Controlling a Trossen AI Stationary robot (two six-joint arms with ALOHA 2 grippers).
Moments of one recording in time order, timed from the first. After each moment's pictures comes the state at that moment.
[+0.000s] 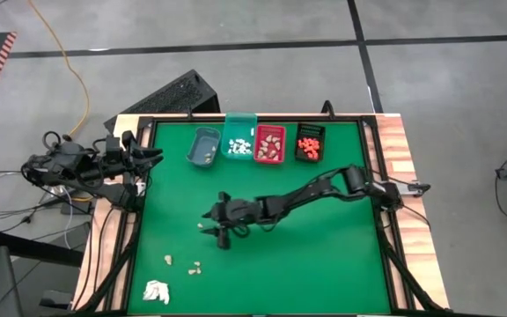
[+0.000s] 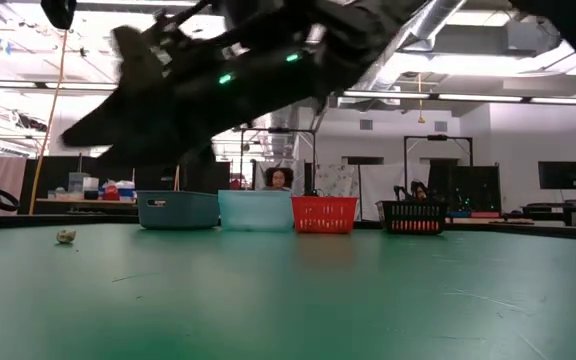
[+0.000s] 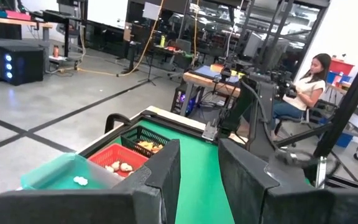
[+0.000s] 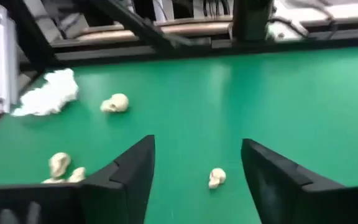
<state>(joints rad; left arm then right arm) -0.24 0.25 0.71 -0.36 -0.53 -0.19 0.17 2.24 1.55 0.38 0.07 0.15</state>
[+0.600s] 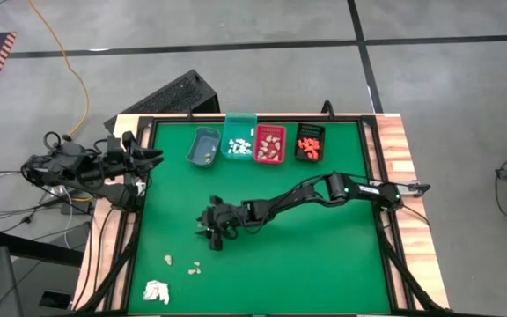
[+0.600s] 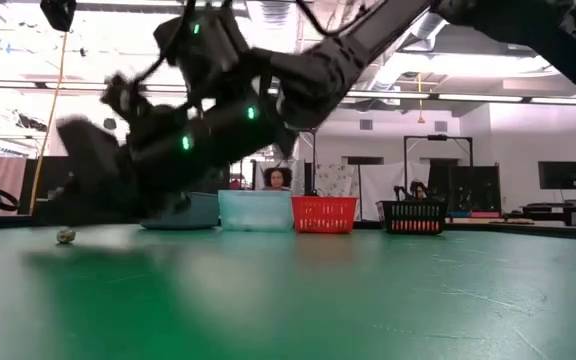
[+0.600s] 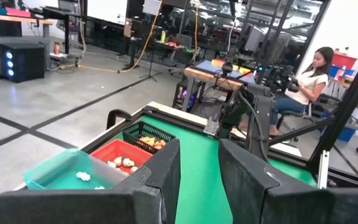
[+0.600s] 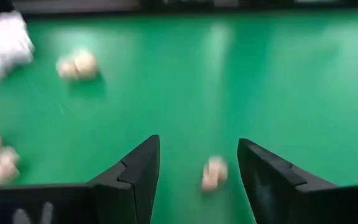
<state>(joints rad) -0.24 0.25 0.71 -0.38 -0.53 -0.19 0.16 2.45 1.76 0.30 0.05 0.10</state>
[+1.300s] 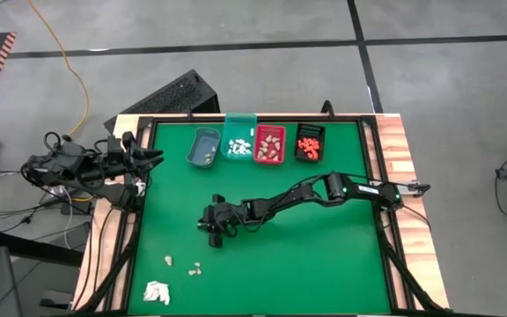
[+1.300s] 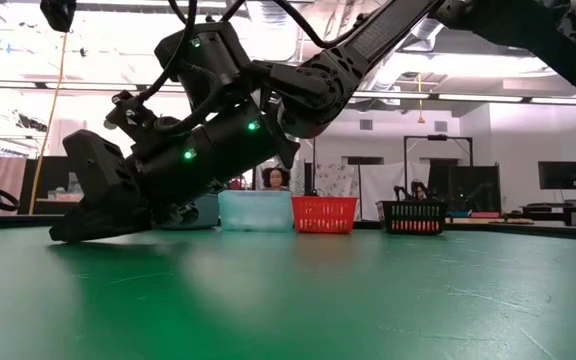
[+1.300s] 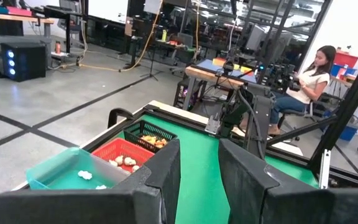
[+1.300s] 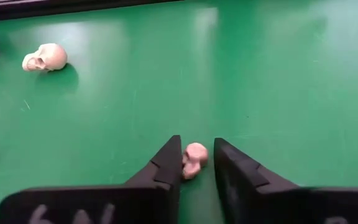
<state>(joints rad) -0.24 0.25 0.71 -0.39 -0.53 -0.20 0.15 2.47 1.75 0.27 0.06 0.18</state>
